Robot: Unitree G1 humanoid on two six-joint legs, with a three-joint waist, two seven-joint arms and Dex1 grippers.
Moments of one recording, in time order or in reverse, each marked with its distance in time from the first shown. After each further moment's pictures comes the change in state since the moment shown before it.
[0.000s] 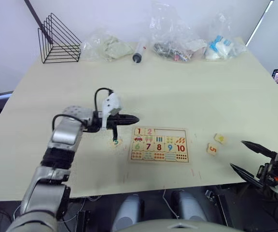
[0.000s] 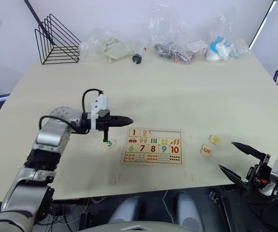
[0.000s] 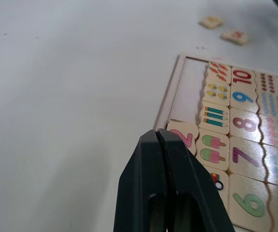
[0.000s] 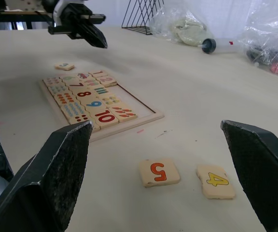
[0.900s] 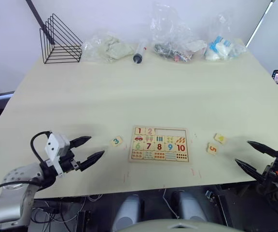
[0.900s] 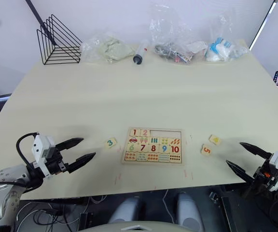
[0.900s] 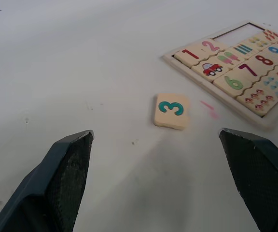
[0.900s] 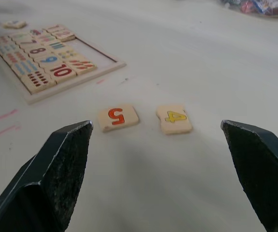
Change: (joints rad) left arm 0.774 0.015 0.428 -0.373 -0.199 -0.066 0.217; right arm -0.017 -0.098 -0.015 0.111 -0.094 0.101 -0.130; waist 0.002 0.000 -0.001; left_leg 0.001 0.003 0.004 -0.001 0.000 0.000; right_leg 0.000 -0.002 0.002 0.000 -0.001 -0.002
